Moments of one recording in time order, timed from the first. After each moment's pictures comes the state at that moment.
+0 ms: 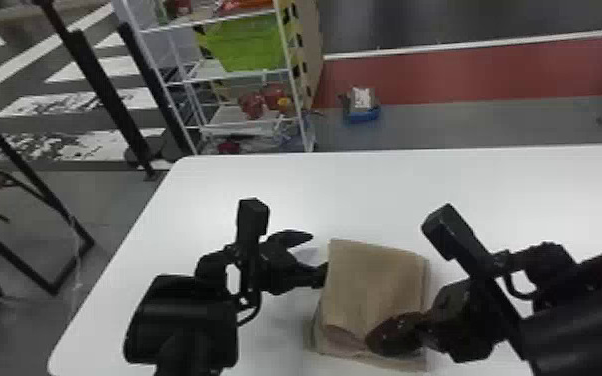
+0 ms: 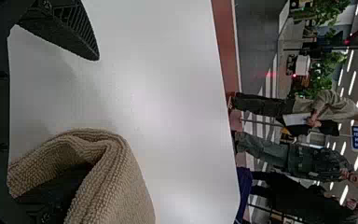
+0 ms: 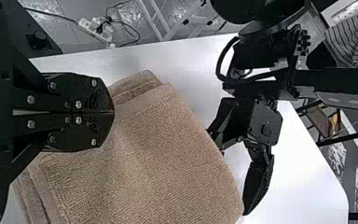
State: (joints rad) left arm 0.01 0.00 0.18 -1.65 -0.29 0.47 -0.92; right arm -0.11 -0.09 0.47 -1.93 0.48 1.15 1.36
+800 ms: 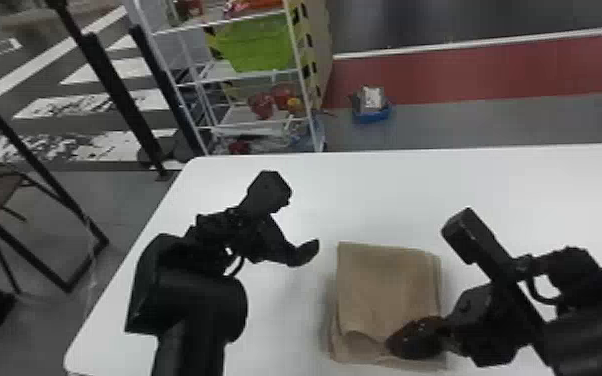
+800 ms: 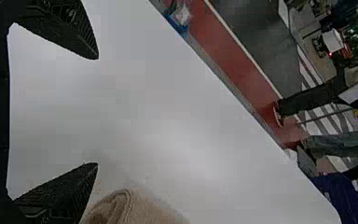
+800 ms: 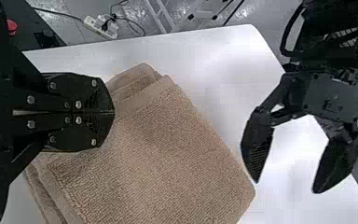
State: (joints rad) left arm -0.02 0.00 0.18 -1.81 -0.84 0.35 -1.01; right arm -0.11 -0.10 0.46 -1.91 0.49 1.14 1.36
